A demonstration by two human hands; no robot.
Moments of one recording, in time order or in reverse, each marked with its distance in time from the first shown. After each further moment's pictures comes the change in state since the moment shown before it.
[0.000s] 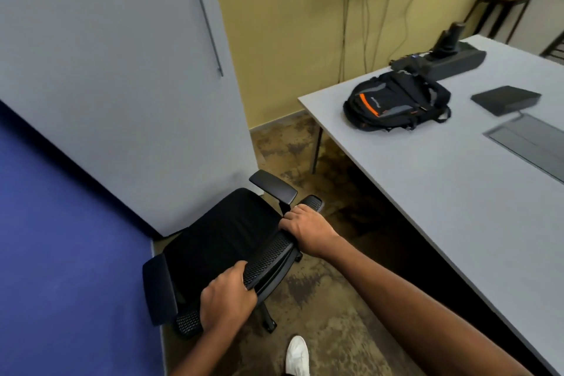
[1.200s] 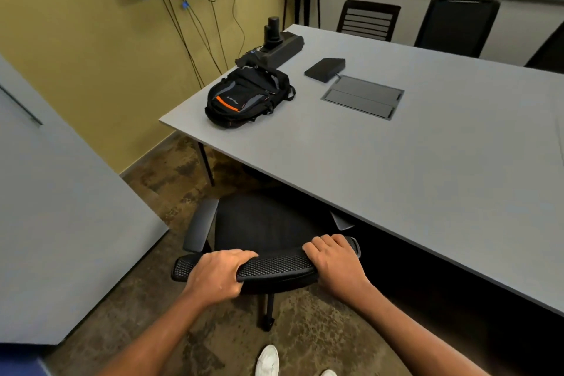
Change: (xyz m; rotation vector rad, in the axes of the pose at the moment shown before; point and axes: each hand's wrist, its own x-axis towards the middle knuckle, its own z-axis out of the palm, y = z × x) left_hand 0.022 0.140 0.021 0.322 -0.204 1.046; right_hand -0.305 -0.033 -0.001 0.034 0.024 0.849
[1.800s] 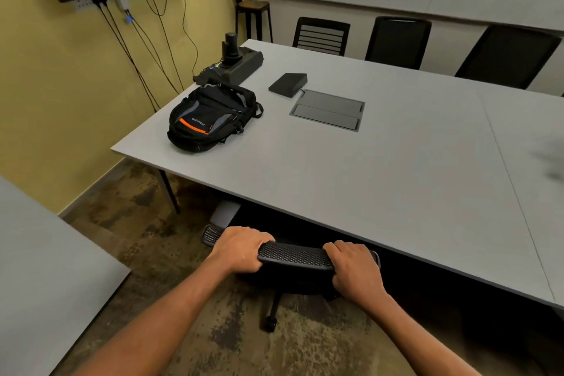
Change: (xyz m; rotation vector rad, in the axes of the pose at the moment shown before) left_hand 0.162 -0.021 -0.052 0.153 -0.109 0.338; right_hand 0.039 0.024 -0.015 -0.061 -0.048 0.392
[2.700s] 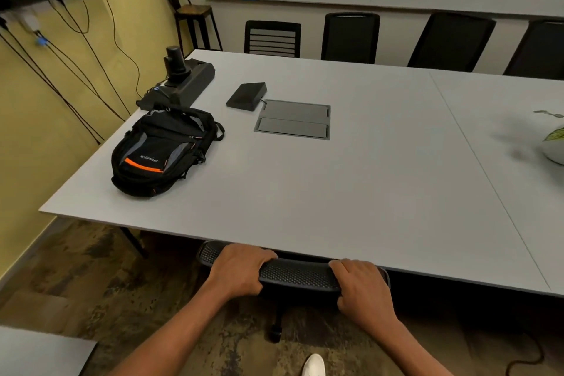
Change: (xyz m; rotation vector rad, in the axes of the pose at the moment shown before) left_hand 0.130 -0.037 -0.030 0.000 0.023 0.219; right_hand 0.065 0.033 0.003 0.098 0.102 0.223
